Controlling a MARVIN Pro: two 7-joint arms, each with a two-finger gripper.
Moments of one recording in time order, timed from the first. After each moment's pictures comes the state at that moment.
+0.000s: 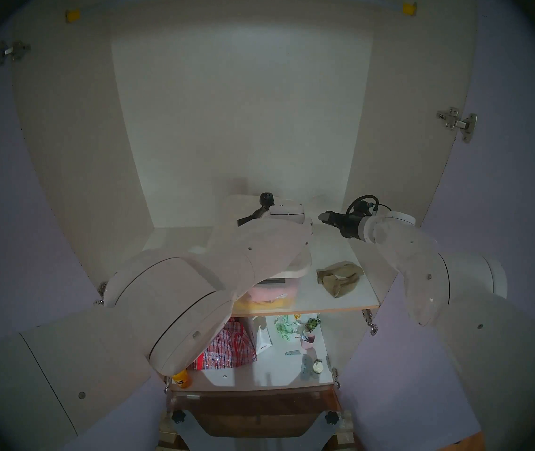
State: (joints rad) left arm 0.44 -1.99 -1.00 -0.25 -0.64 0.21 0.89; right arm -0.43 -1.27 1.54 -0.12 0.33 0.37 0.67
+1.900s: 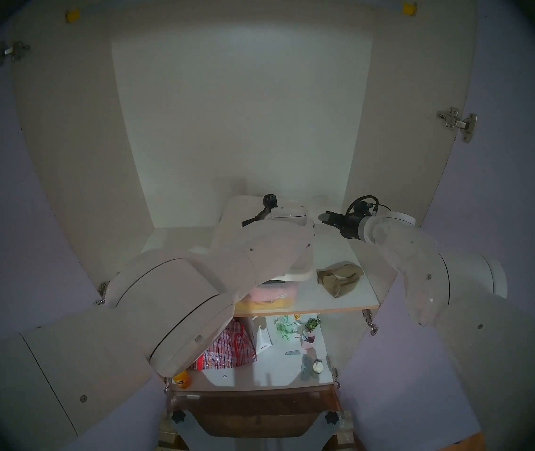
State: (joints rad) left arm 0.44 -1.99 -0.96 -0.23 -0.70 0.17 0.87; right arm -0.43 -1.27 1.54 -0.12 0.33 0.37 0.67
